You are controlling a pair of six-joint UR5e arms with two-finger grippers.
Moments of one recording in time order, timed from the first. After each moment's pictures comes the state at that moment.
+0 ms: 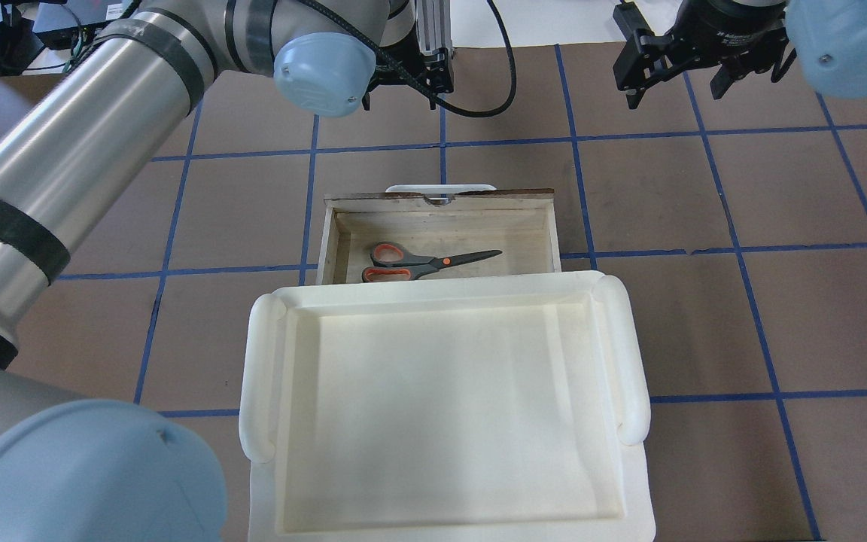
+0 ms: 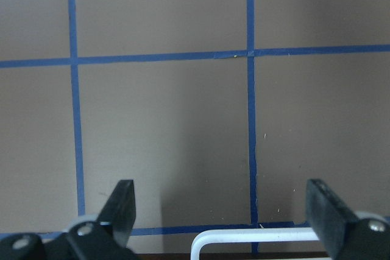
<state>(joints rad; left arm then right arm) -1.86 -2.12 -1.22 -1.18 1.62 -0.24 1.53 -1.50 1.51 -1.76 -1.58 -0.10</state>
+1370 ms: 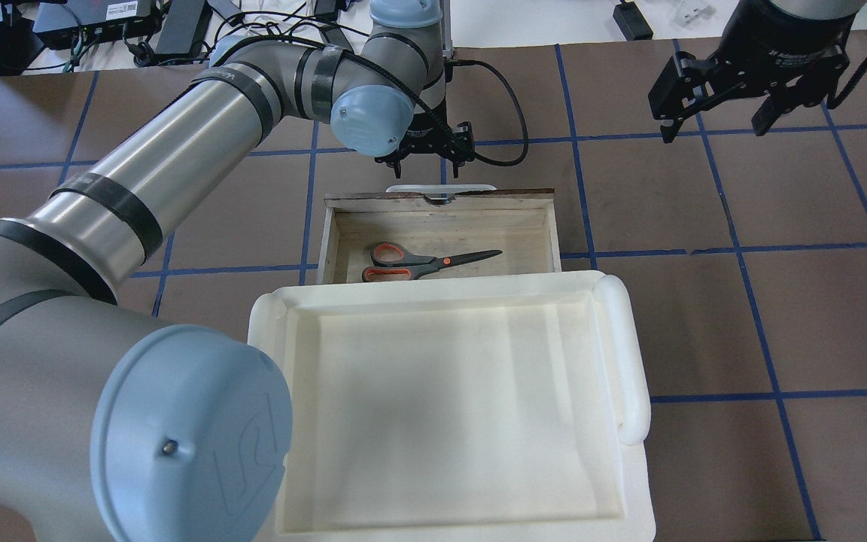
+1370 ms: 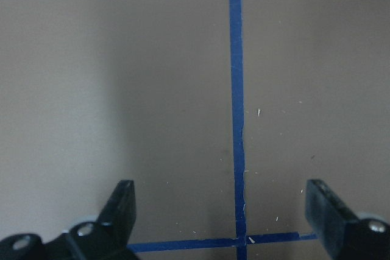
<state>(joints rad) -1.88 -2.27 -1.22 -1.24 1.55 -0.28 1.50 -1.58 1.52 -1.57 -1.59 -0.09</state>
